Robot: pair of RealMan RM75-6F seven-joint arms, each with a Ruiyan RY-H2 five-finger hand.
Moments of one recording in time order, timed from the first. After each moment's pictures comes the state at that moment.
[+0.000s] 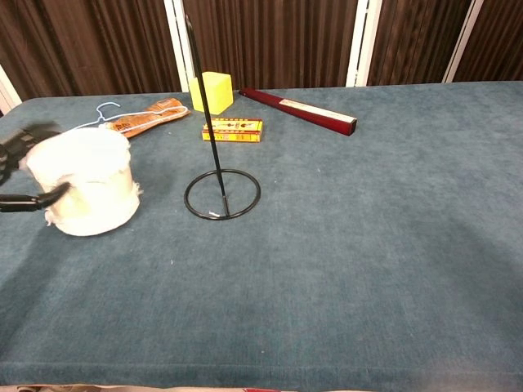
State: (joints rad) left arm -0.35 -1.76 -0.17 -1.01 1.44 1.35 -0.65; right arm 0.04 -1.13 -0.10 -1.60 -1.83 1.55 -0.08
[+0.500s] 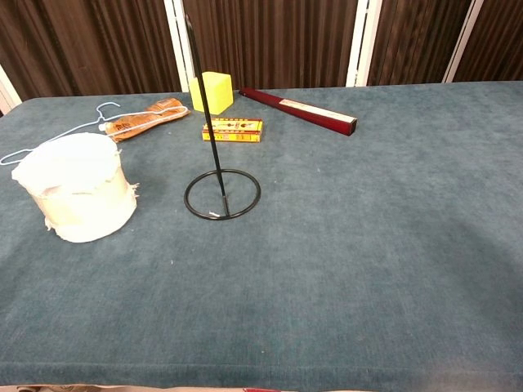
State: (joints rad) left arm -0.22 -1.42 0.02 -1.24 1.69 1.62 -0.50; right arm 0.03 -1.14 -0.10 -1.59 -1.82 1.56 -0.10
